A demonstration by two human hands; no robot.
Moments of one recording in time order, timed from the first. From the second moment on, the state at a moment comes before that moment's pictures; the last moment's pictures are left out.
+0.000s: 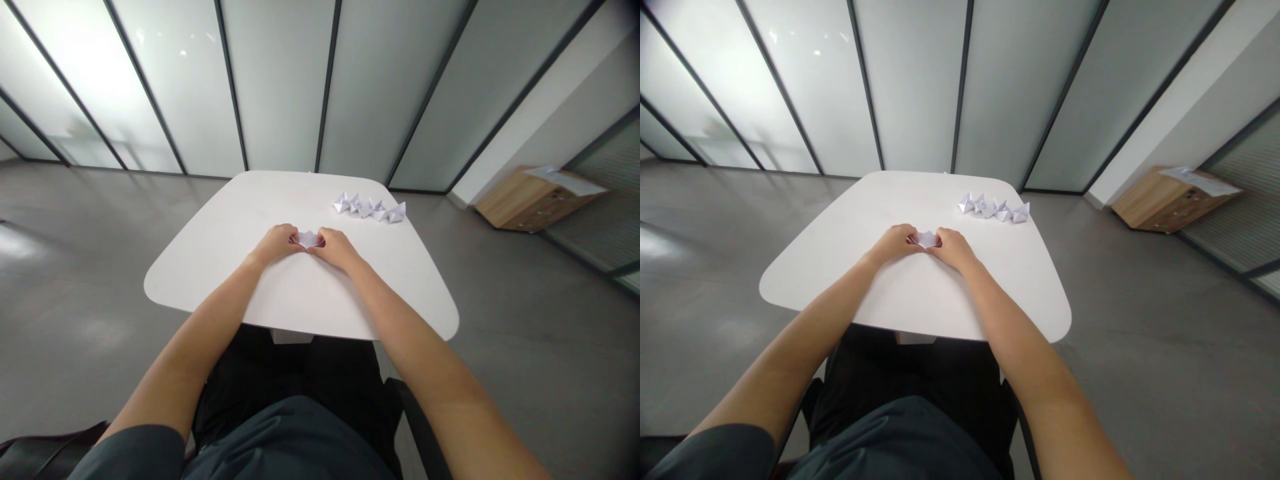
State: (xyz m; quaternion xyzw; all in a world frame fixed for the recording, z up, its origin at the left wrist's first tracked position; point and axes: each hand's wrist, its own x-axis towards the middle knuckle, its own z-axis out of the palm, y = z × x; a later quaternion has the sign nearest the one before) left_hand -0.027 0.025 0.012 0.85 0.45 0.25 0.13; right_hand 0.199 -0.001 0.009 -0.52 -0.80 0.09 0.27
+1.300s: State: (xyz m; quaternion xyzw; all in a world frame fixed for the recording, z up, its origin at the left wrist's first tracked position) left_hand -0.008 0.031 0.017 0.83 0.50 0.23 0.12; right_hand 0.205 0.002 0.009 -0.46 -0.85 0.12 0.24
